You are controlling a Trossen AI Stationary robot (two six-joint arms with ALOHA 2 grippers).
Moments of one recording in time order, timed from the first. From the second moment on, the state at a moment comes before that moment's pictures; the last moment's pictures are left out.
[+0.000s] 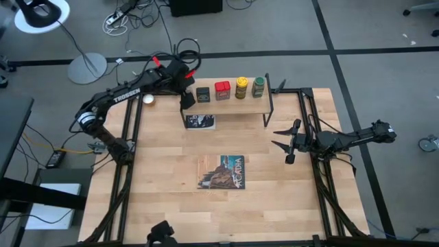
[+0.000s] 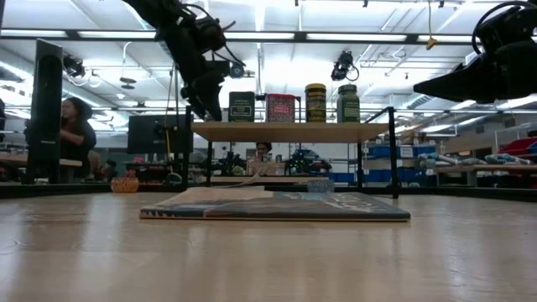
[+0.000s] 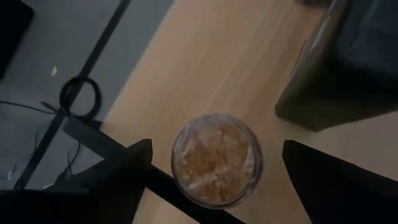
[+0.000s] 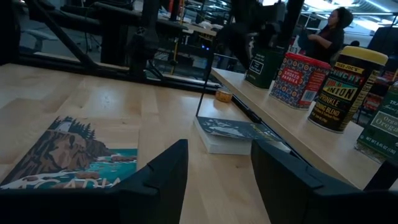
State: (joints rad) left arm 0.70 1.56 1.35 -0.74 -0.07 0.26; right arm 0.22 0.13 0.01 0.11 0.51 -0.24
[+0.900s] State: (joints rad) left arm 0.70 1.56 1.35 -0.74 -0.04 0.25; right arm 0.22 0.13 0.01 0.11 0.51 -0.24
